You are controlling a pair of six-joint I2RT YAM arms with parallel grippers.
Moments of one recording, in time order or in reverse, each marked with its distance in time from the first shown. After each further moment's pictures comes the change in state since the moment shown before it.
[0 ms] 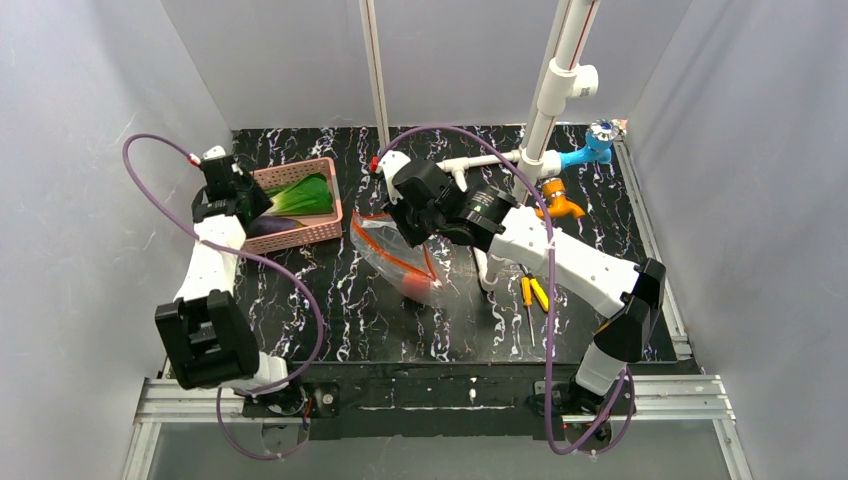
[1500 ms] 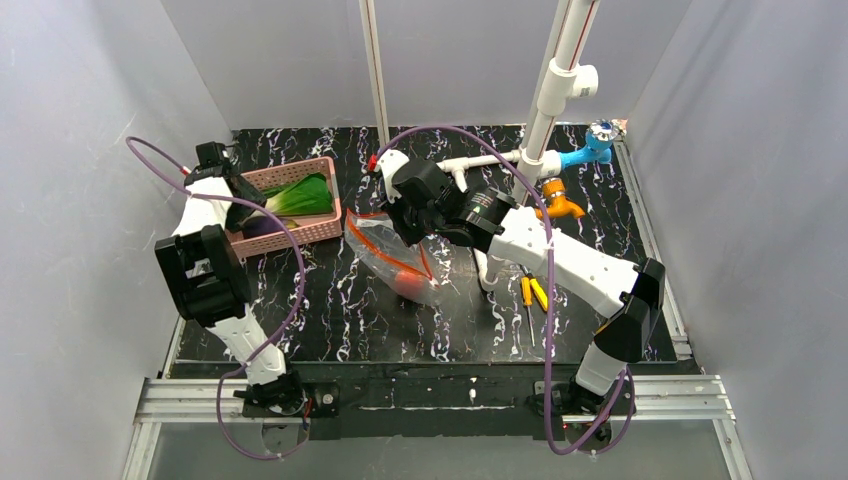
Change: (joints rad) left arm 0.085 0.427 0.336 -0.293 -0.029 -0.154; right arm 0.000 -0.001 -0.016 0.054 -0.024 0.003
